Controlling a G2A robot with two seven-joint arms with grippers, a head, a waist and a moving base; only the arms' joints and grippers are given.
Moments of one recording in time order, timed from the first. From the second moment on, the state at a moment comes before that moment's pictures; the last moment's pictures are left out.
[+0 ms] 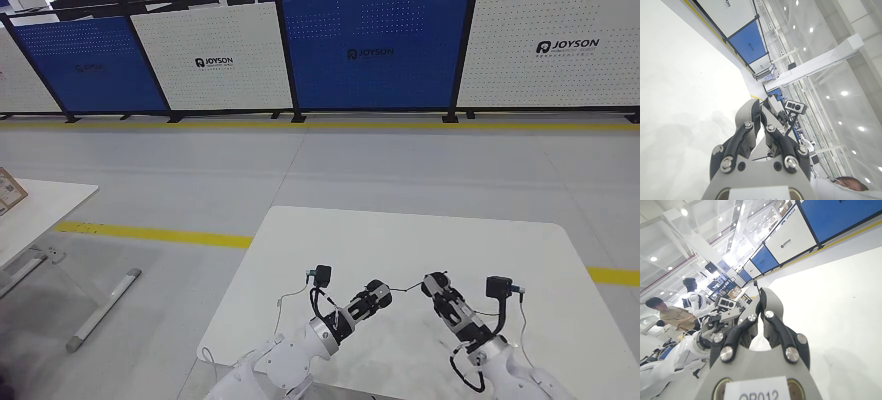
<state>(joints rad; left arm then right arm) 1.45 -1.15 -0.96 -1.72 -0.04 -0.17 -0.08 -1.37 -0.97 0.93 -1.68 -0.27 -0.25 -0.08</state>
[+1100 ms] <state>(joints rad) 1.47 -1.16 -0.98 -1.73 -0.10 -0.20 -0.09 -1.38 -1.01 0.96 -1.66 -0.24 -0.34 -0.02</state>
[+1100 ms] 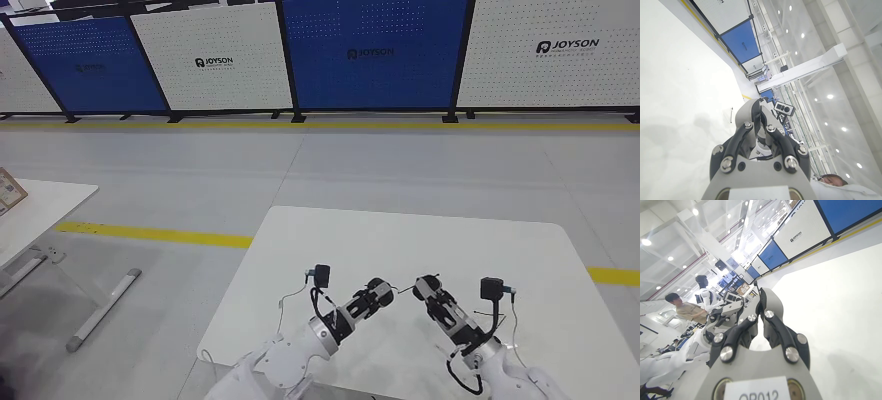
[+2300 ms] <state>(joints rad) 1.46 -1.17 -0.95 -1.73 0.05 -0.13 -0.08 -1.45 -1.05 1.03 -1.69 -0.35 -0.29 -0.02</state>
